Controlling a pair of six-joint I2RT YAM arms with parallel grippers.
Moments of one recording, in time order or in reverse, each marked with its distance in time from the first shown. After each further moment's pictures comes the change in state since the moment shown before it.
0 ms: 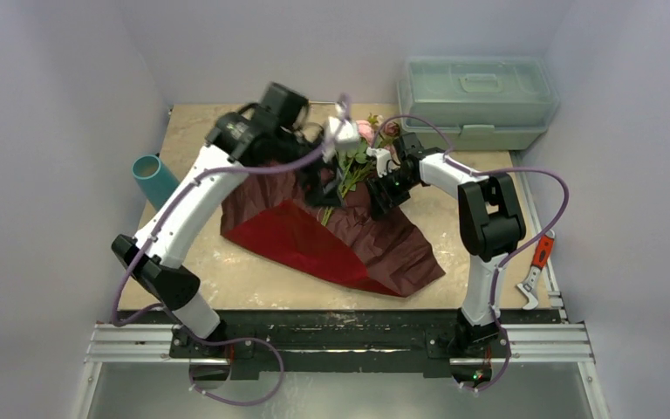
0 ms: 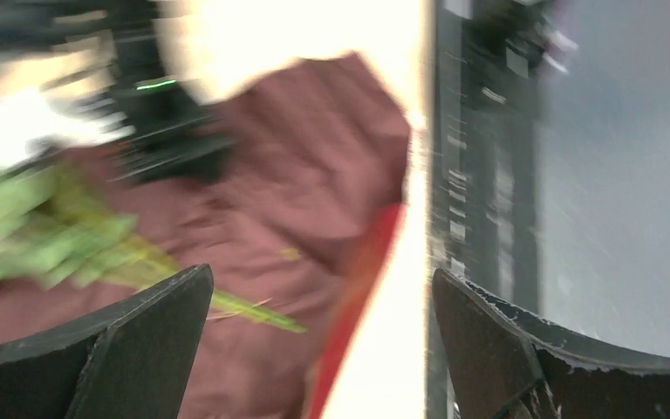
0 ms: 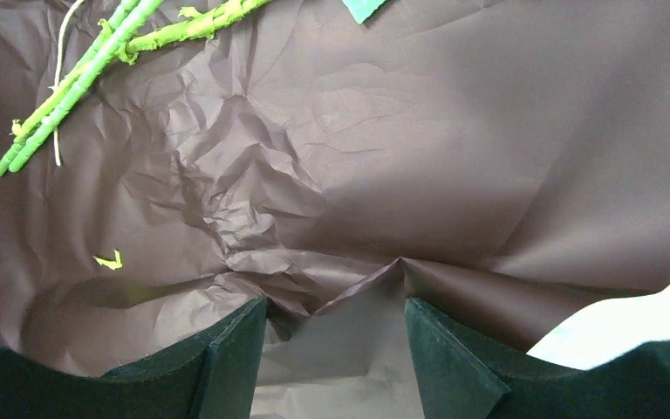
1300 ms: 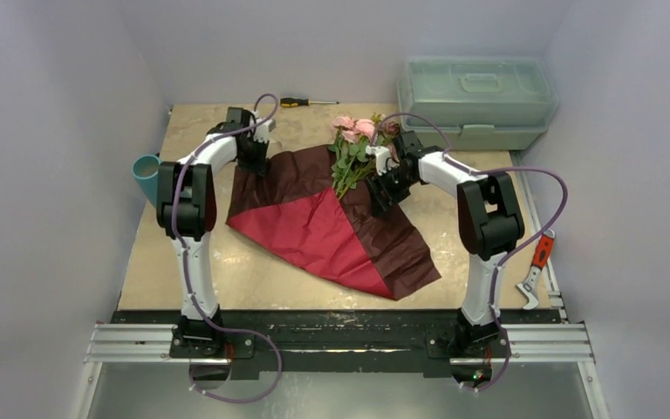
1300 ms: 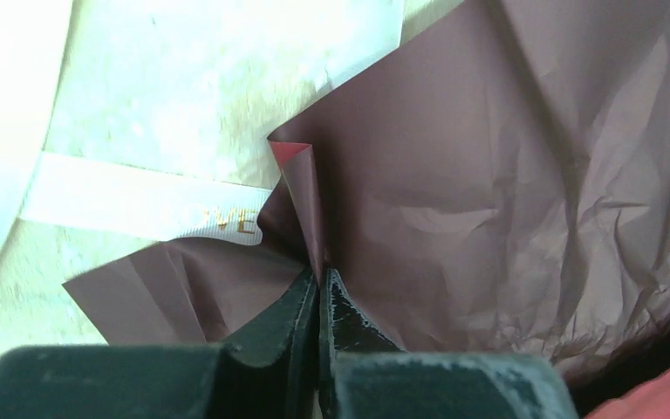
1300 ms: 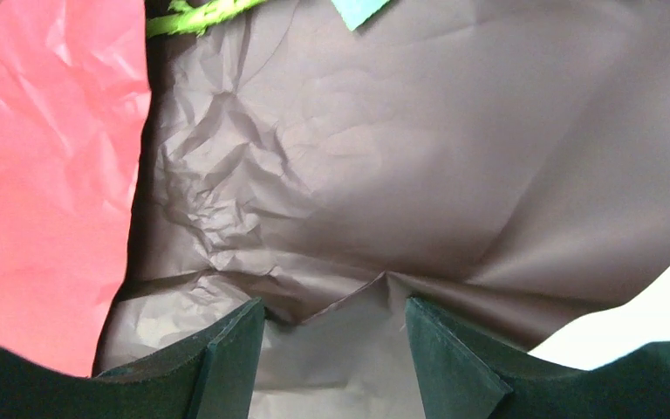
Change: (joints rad) left arm 0.669 0.541 -0.259 0.665 -0.500 -0.425; right arm 0.004 -0.008 -0.009 0.010 0.027 -0.021
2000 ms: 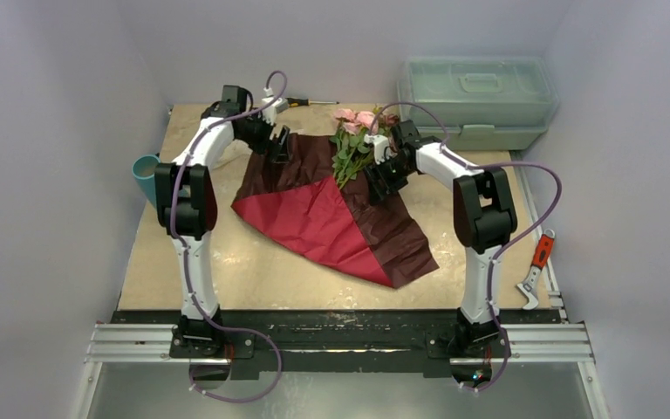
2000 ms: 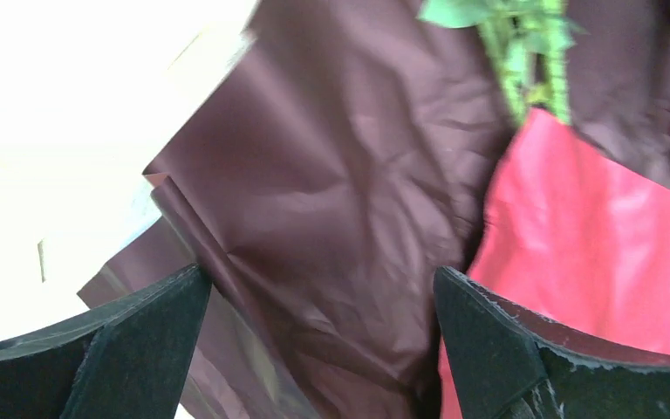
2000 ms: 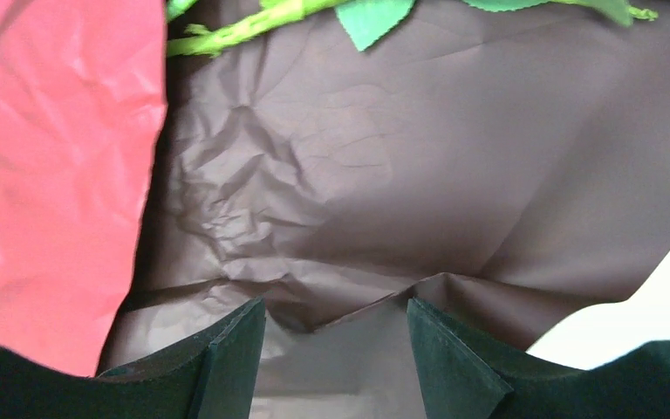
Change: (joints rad) left arm -0.001 0.066 0.269 -0.118 0.347 0.233; right arm -0.003 0.101 0.182 -0.024 0.025 0.006
